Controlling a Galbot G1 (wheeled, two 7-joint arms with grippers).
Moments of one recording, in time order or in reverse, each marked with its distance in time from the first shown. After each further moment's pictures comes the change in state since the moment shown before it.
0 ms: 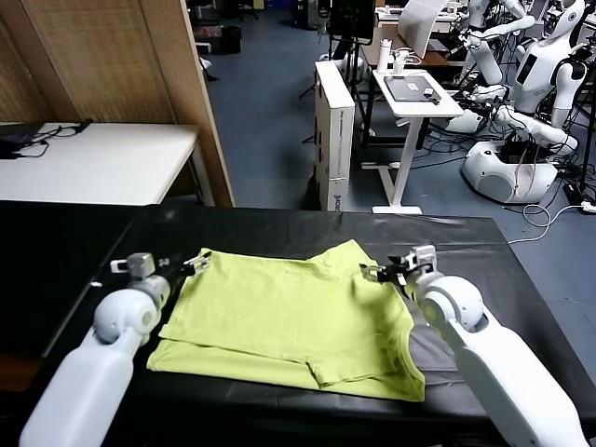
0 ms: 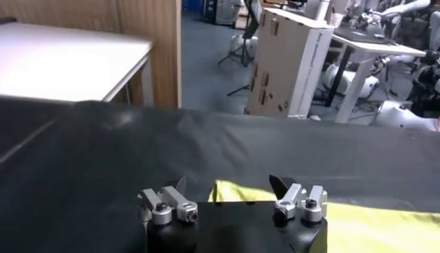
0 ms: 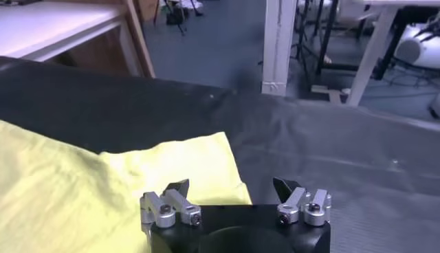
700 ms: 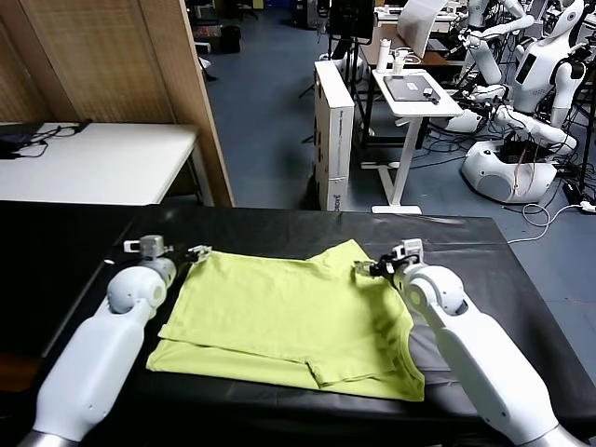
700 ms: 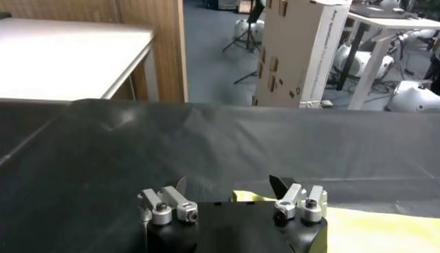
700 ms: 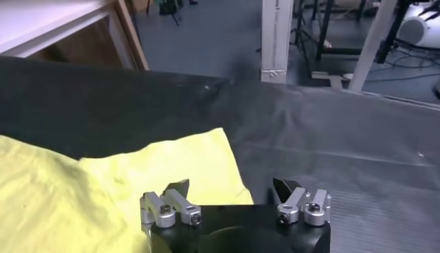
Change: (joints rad) left arm -0.041 0.006 0.047 0.065 0.011 0.008 0.054; right arm 0.076 0.038 -0.051 -0.080 -0.014 0.000 0.002
